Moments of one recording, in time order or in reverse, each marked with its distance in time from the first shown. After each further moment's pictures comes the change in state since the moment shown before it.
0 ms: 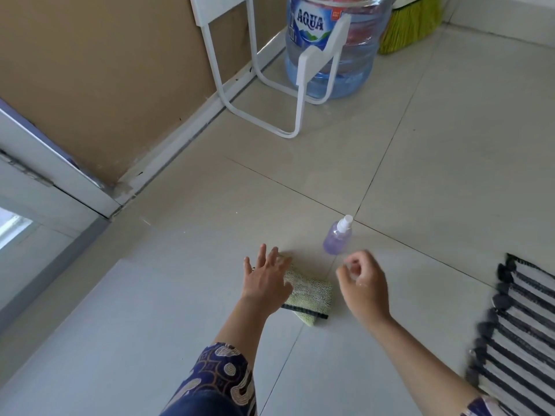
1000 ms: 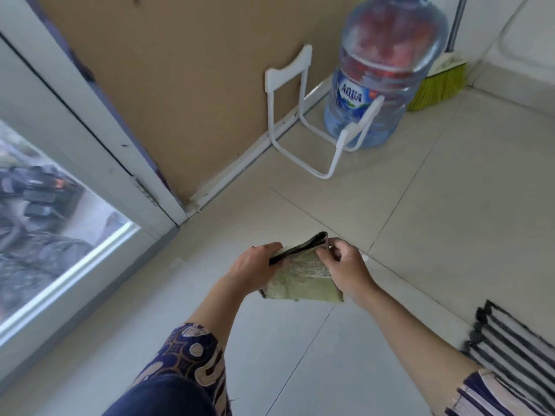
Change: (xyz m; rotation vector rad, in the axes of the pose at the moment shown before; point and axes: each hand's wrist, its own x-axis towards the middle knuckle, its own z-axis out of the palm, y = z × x) left_hand -0.100 -0.035 -0.185 -0.406 0.112 -0.033; right_hand 0.017 -0.199 -0.045 0.193 -0.533 0.107
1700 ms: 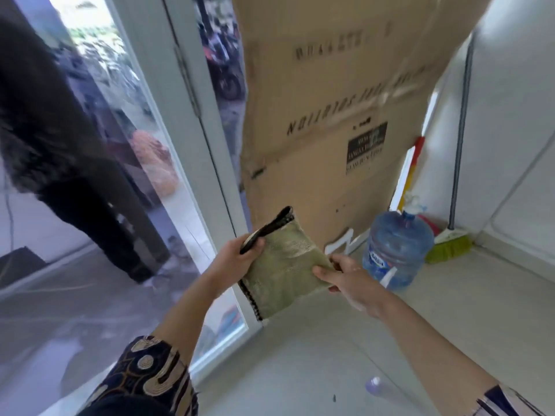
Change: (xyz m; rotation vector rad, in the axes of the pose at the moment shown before) left_hand -0.297 0.243 -0.491 -0.480 0.529 -0.023; right_hand -0.192 -0.538 -0.135 0.142 -0.454 -0.217
